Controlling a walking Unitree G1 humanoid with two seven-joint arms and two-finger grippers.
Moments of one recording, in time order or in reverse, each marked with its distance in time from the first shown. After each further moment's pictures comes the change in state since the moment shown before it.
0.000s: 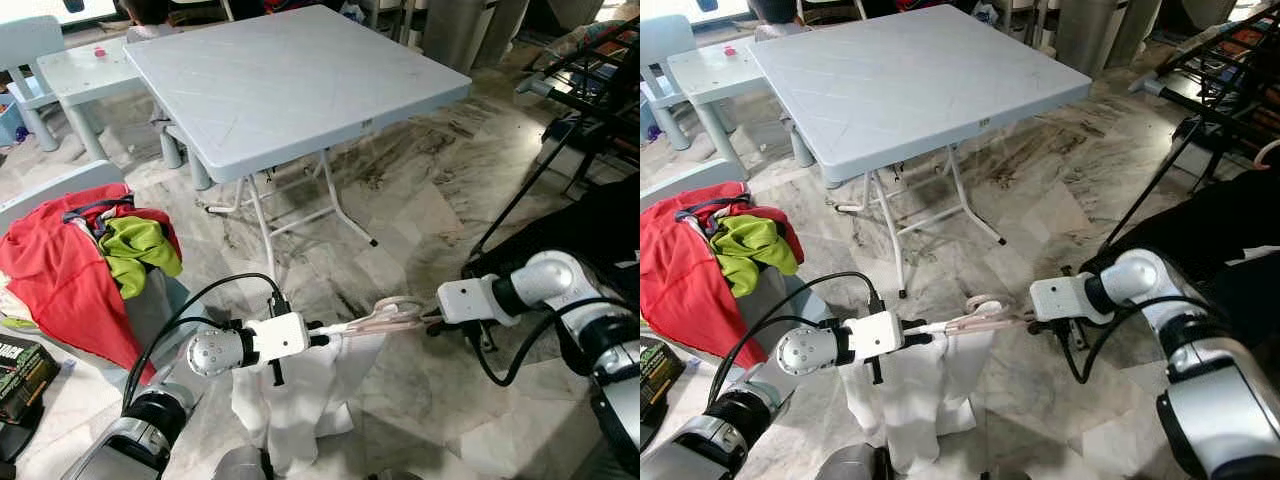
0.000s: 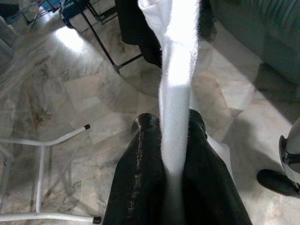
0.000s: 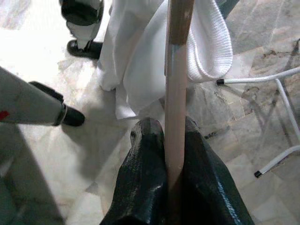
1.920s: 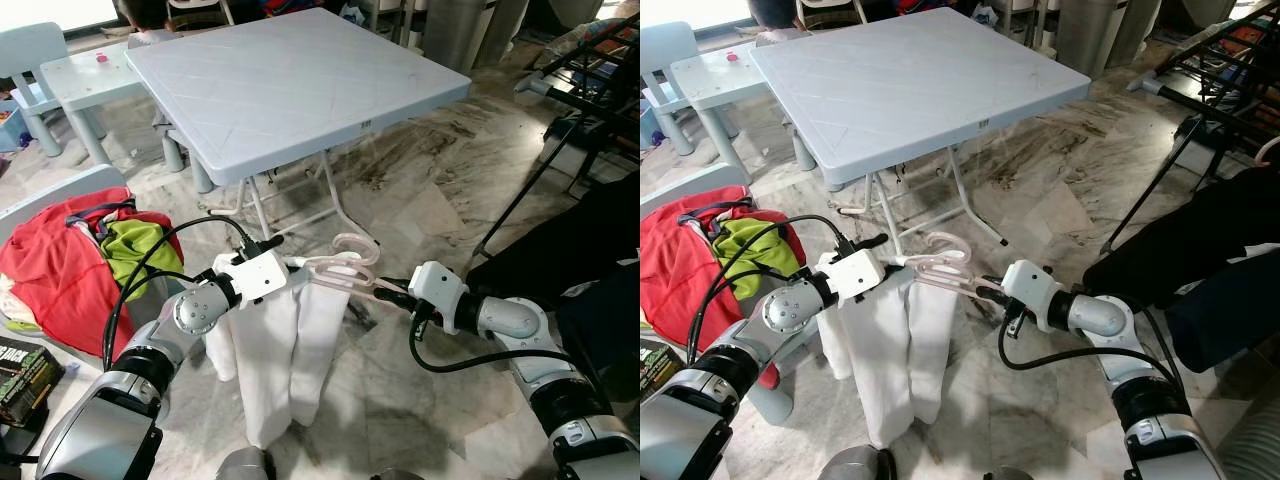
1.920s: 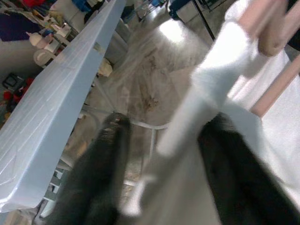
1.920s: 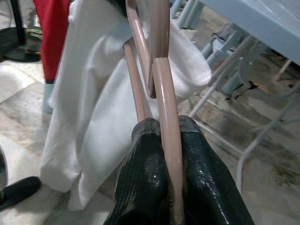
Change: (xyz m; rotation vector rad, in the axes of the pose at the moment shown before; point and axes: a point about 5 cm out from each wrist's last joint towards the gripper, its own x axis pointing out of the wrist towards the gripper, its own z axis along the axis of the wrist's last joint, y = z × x) left arm -0.020 0.073 0.010 0.157 0.055 0.454; right arm 0.045 0.007 0.029 0.321 -0.371 -0.570
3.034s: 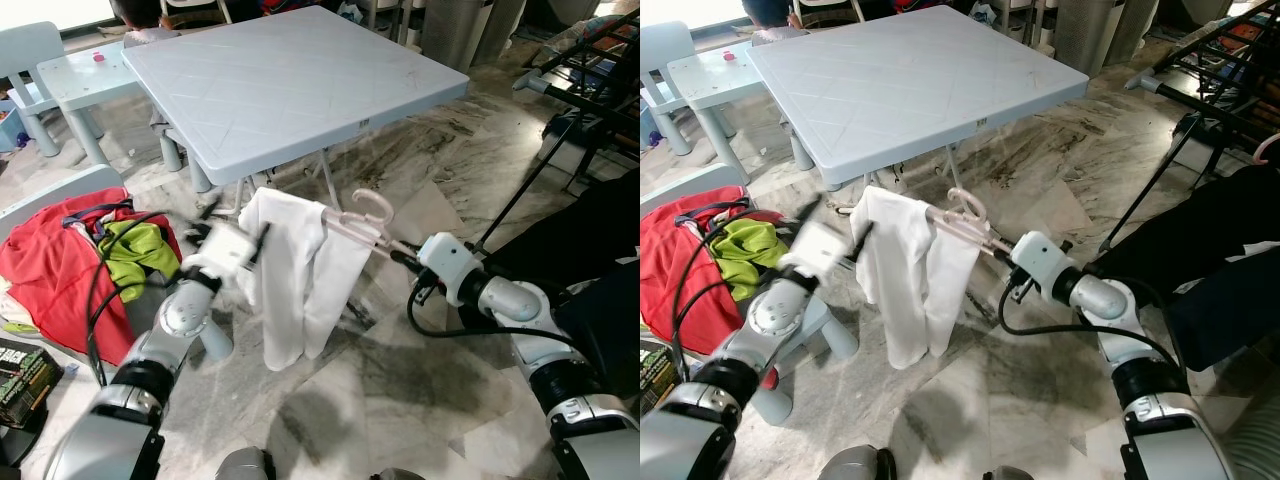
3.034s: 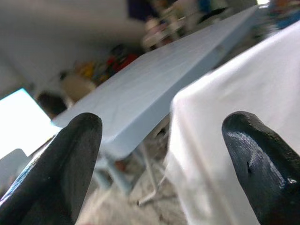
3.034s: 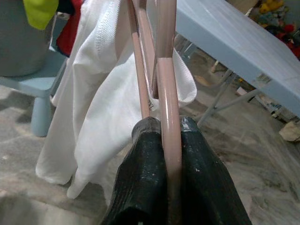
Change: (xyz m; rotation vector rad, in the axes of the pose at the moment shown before) left arm -0.021 0.025 -0.013 -0.258 0.018 0.577; right arm 0.000 -0.033 0.007 -0.046 0.023 -0.255
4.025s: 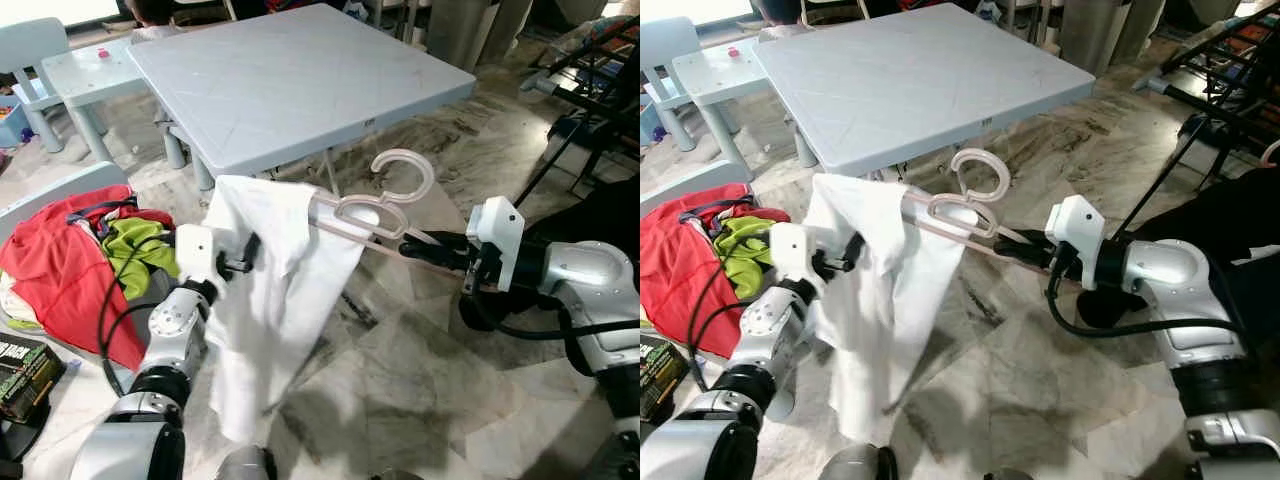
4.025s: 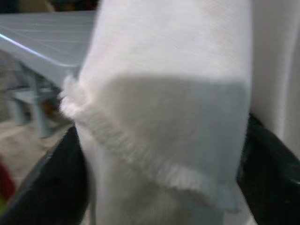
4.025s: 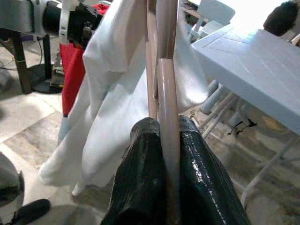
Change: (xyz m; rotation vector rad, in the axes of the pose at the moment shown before) left arm -0.001 -0.014 -0.014 -0.535 0.115 -0.131; right arm -0.045 -0.027 0.065 0.078 -0.154 0.355
